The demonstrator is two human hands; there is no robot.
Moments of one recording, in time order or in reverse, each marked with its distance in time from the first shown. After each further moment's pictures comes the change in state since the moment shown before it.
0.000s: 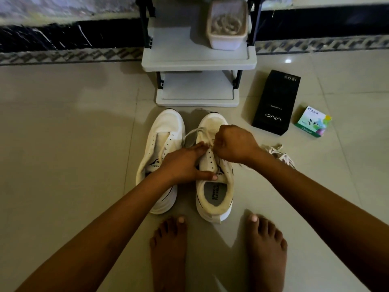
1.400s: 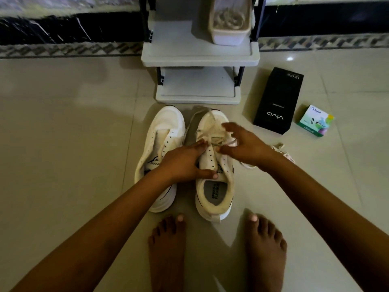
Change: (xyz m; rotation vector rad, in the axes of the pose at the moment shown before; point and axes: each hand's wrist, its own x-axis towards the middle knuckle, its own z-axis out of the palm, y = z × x) left_hand 0.002 -0.001 0.001 0.013 -0.006 0.006; right_hand -0.012 0.019 0.006 0.634 -0.077 0.159
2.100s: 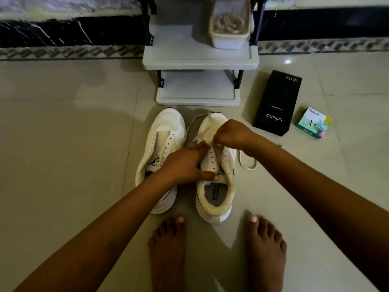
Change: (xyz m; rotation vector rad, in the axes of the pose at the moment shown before) left_hand 0.002 -0.001 0.003 -0.052 0.031 0.026; right_hand 0.032 -0.026 0.003 -0.159 -0.026 0.120
